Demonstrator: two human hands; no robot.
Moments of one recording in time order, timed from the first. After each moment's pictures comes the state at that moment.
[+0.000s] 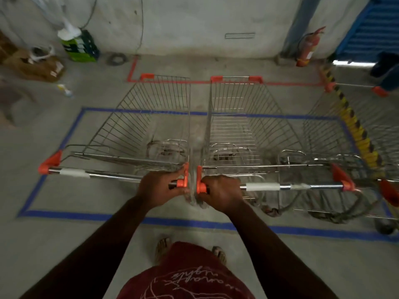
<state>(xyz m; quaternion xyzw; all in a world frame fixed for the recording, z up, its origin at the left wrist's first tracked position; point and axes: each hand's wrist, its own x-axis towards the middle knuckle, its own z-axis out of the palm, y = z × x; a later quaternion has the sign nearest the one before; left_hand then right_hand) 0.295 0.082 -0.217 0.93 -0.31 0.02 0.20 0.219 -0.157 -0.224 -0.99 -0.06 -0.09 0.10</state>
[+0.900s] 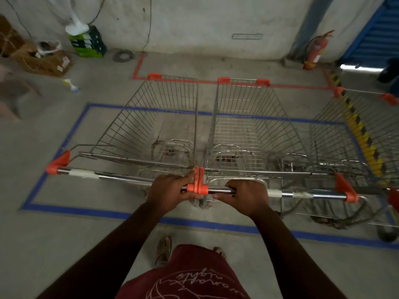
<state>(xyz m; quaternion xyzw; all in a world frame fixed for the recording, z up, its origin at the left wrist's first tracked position) 0.286 0.076 -0.221 0.93 -0.32 0.07 0.14 0.206 -0.198 -0.222 -0.99 0.01 -0.08 0.09</state>
